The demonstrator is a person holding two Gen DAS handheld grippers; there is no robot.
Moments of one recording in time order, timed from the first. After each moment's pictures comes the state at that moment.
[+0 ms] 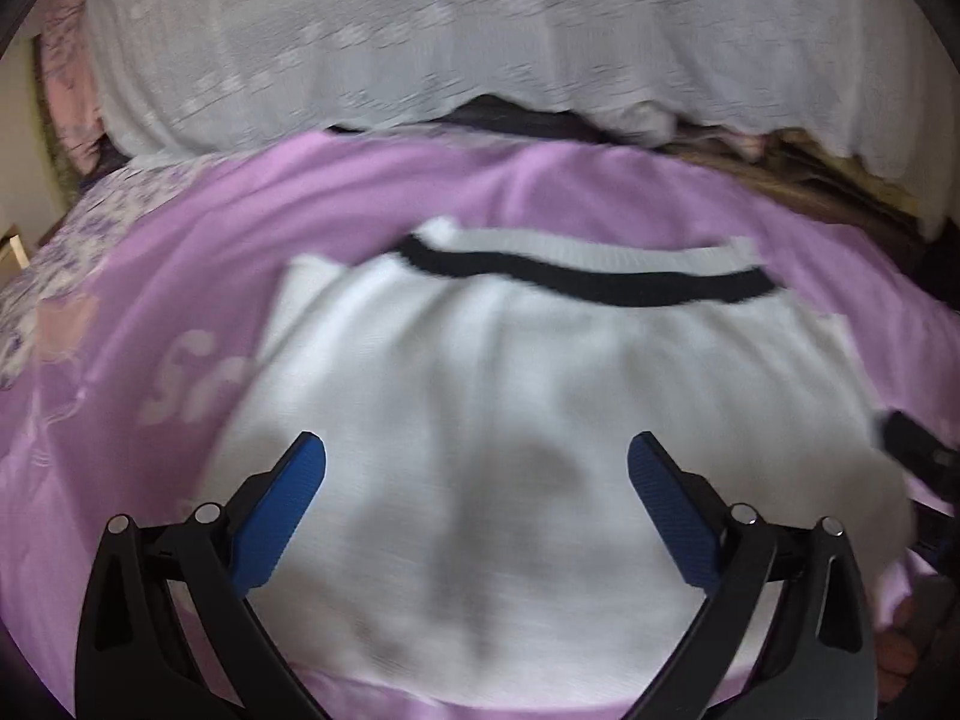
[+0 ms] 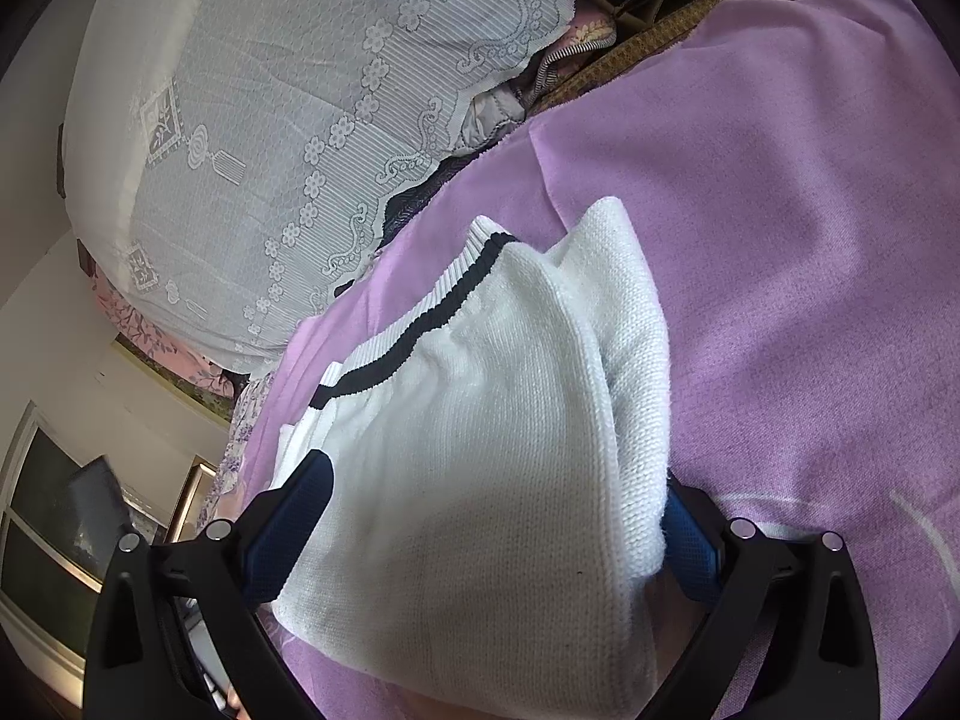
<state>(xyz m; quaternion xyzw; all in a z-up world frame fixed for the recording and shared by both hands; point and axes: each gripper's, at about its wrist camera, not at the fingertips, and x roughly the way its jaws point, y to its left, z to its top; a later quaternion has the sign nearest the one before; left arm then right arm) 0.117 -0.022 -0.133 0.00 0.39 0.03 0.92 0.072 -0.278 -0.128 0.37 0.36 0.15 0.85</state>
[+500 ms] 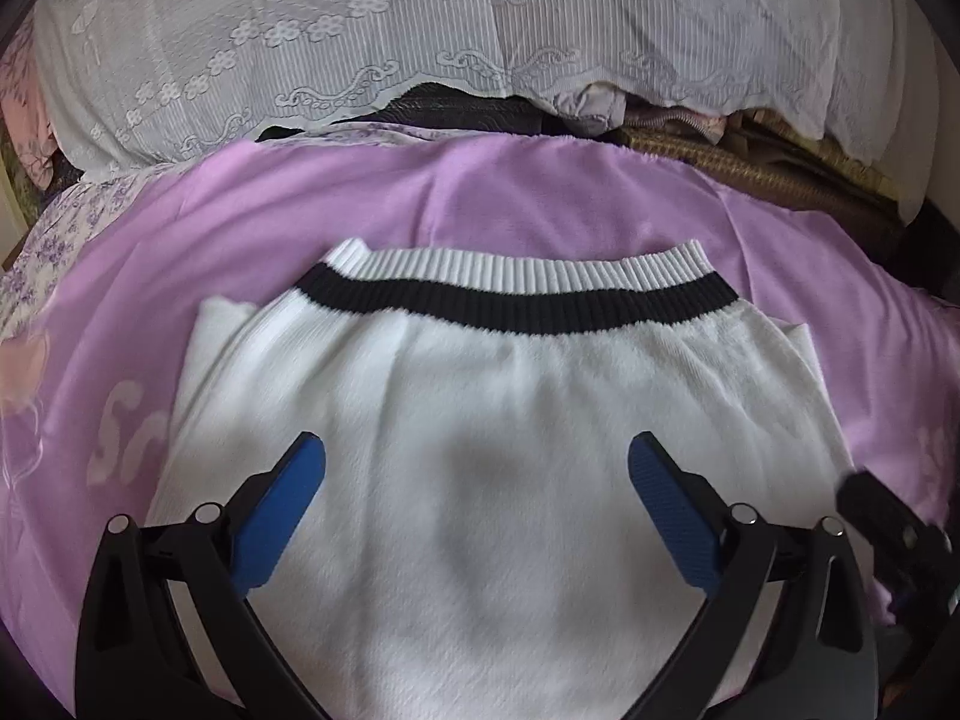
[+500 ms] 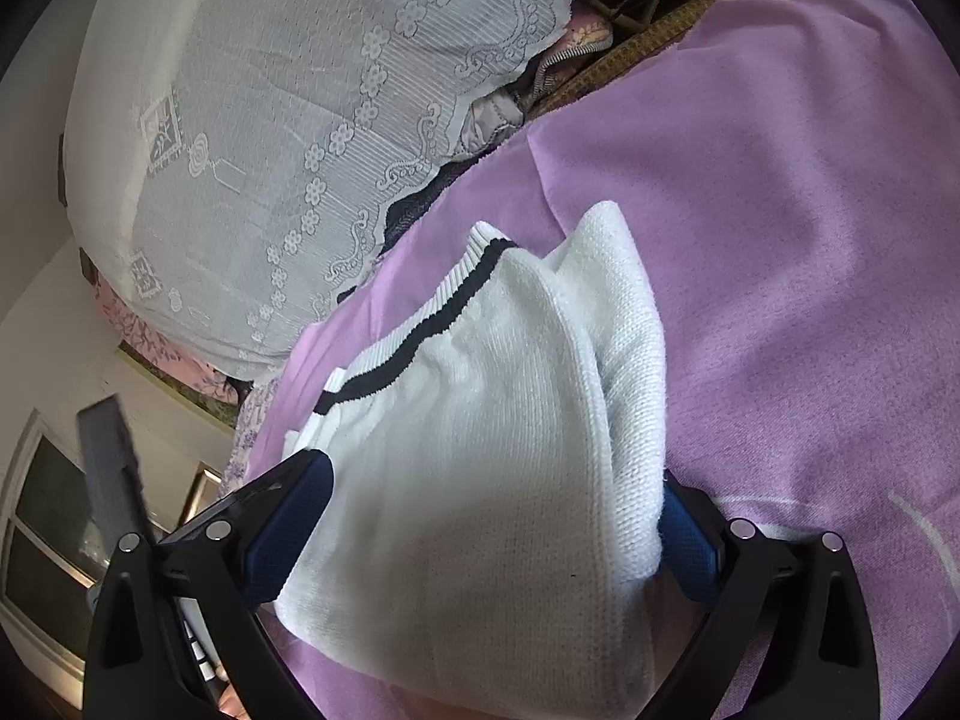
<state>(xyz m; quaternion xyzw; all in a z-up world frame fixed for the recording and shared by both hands) 0.147 -0.073 -0.115 0.02 0.40 -0.03 0.91 0.070 -0.284 -0.128 0.39 0.34 0.15 0.84</state>
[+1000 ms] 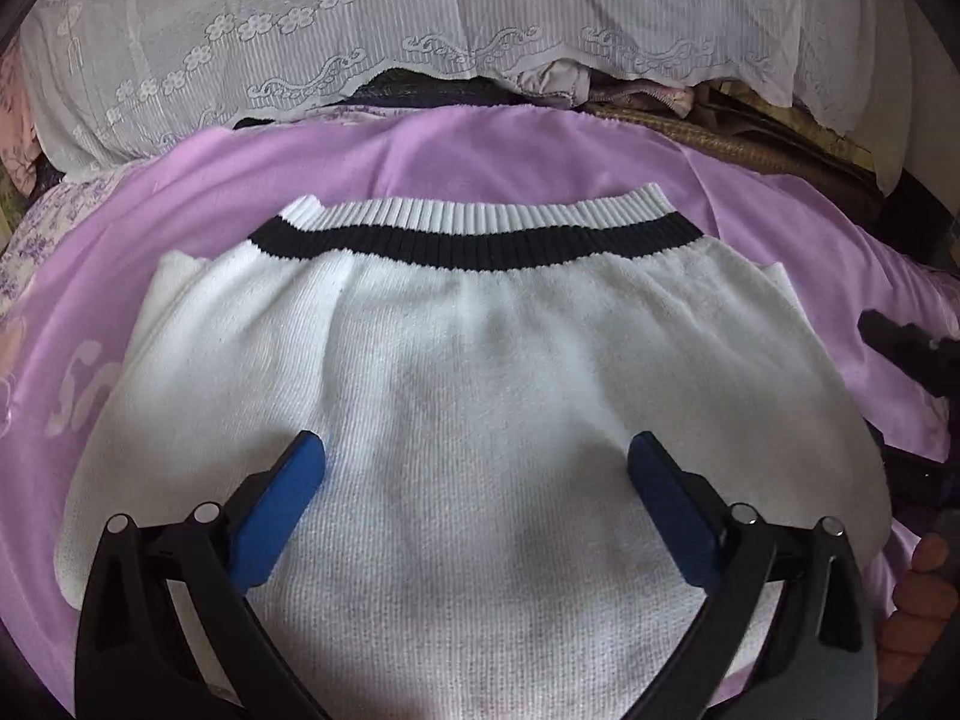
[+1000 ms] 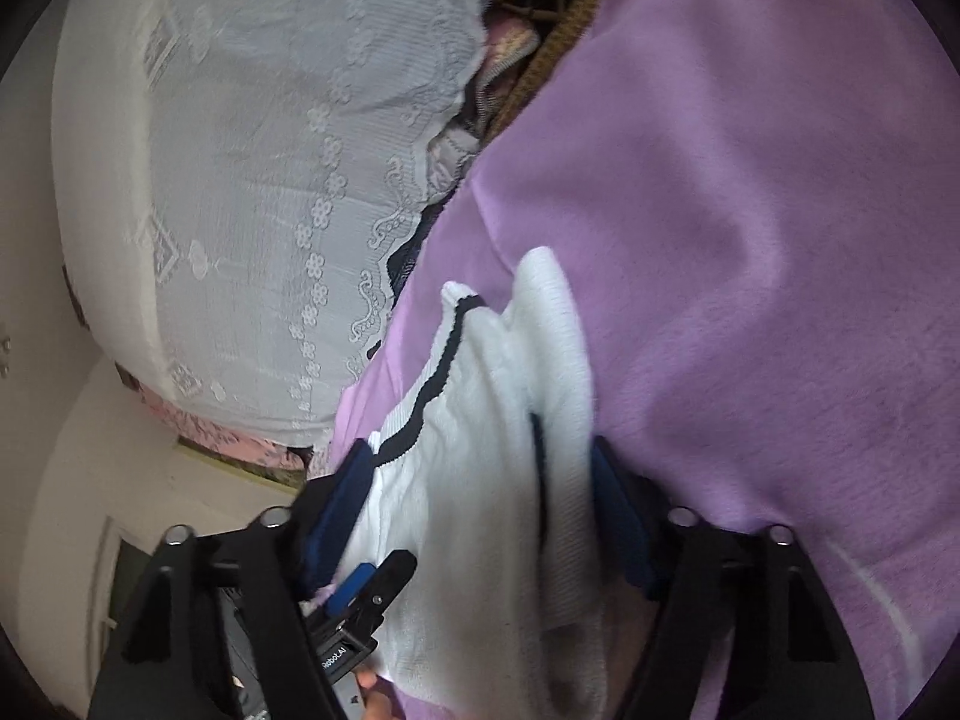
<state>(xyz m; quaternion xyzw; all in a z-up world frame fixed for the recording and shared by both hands) 0.116 -0.083 -0.142 0.02 0.40 -0.06 0.92 0.077 -0.335 -0.152 0.53 0.34 0.14 0.77</state>
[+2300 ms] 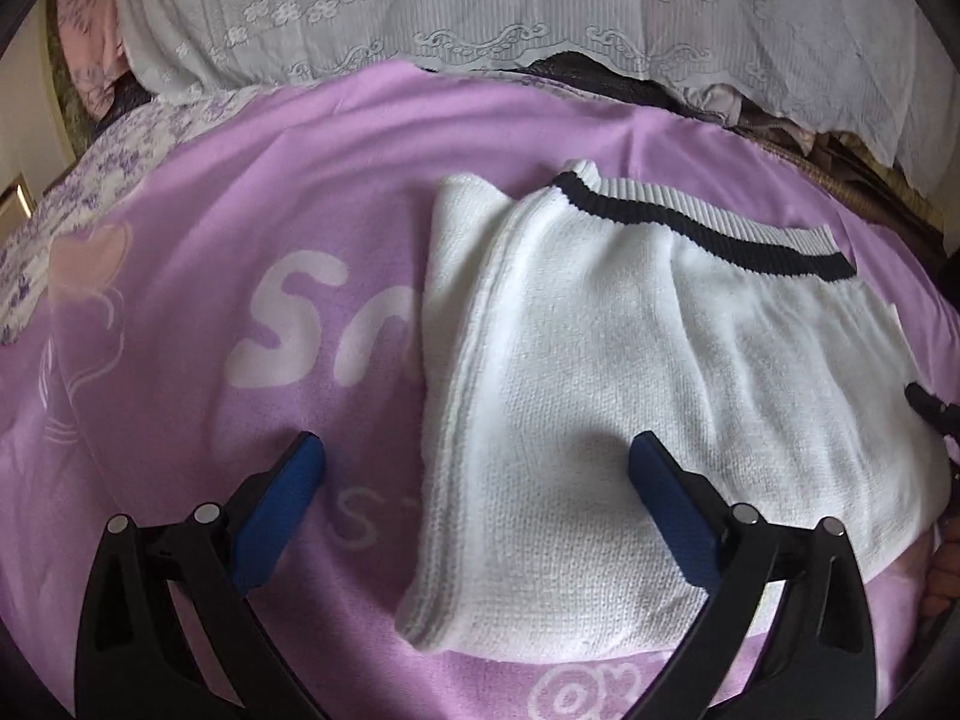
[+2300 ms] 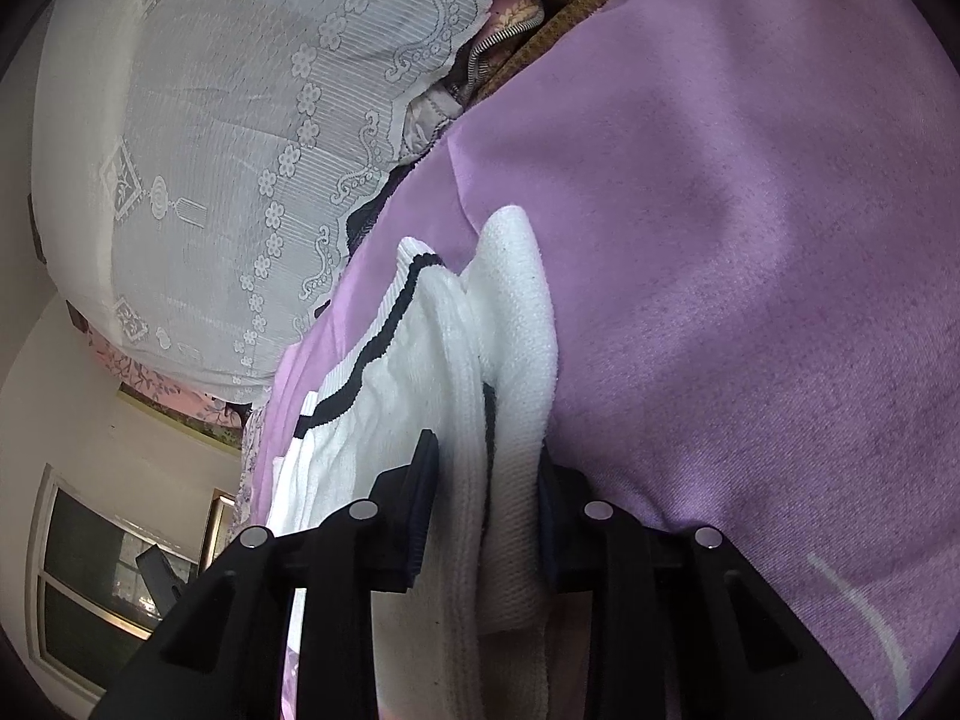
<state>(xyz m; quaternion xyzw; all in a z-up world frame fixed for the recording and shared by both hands) 0.106 0.056 -0.141 -0.01 0.42 0.02 0.91 0.089 -0.311 -0.155 0.43 0.37 0.13 0.81</state>
